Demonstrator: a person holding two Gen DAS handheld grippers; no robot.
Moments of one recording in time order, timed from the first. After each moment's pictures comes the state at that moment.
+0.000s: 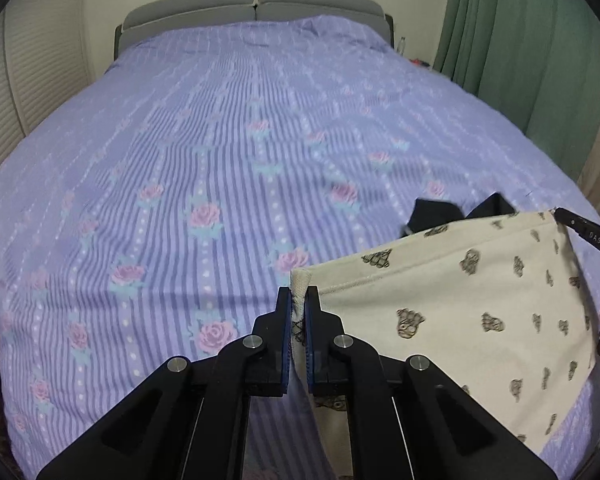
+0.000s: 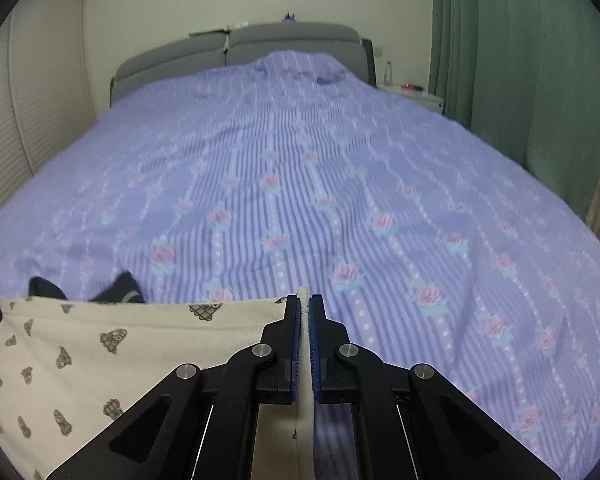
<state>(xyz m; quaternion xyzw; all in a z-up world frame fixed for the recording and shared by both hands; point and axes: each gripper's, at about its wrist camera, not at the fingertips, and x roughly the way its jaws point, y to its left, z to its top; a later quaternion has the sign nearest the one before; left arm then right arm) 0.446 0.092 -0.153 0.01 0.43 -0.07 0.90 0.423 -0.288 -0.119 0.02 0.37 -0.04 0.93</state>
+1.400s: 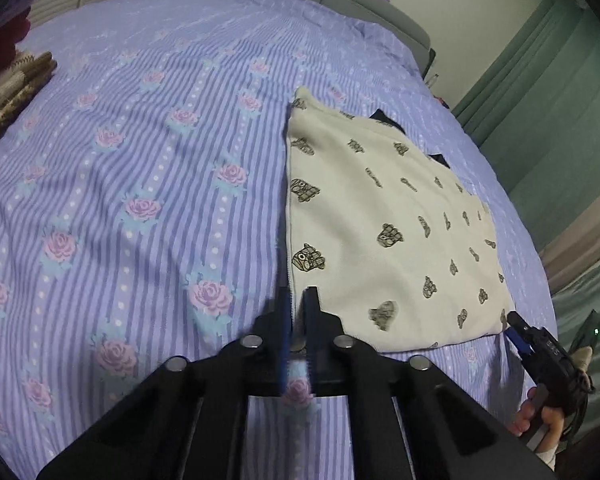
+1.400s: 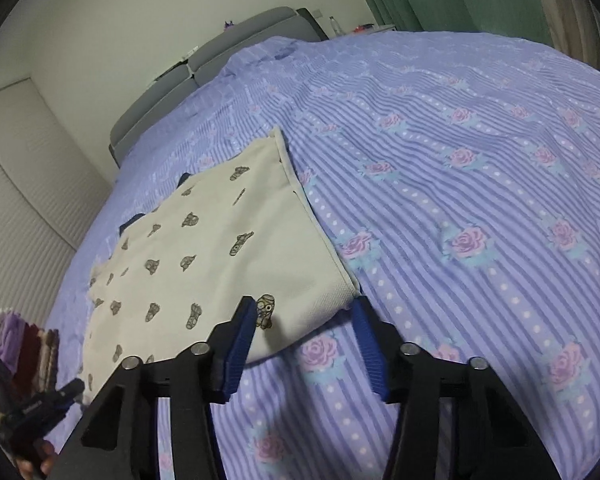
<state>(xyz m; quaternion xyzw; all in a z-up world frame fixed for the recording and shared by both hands) 0.260 0.109 -0.167 -0.20 0.45 -0.06 0.87 0.210 -0.305 -0.163 0.25 0.38 -0.03 0.89</state>
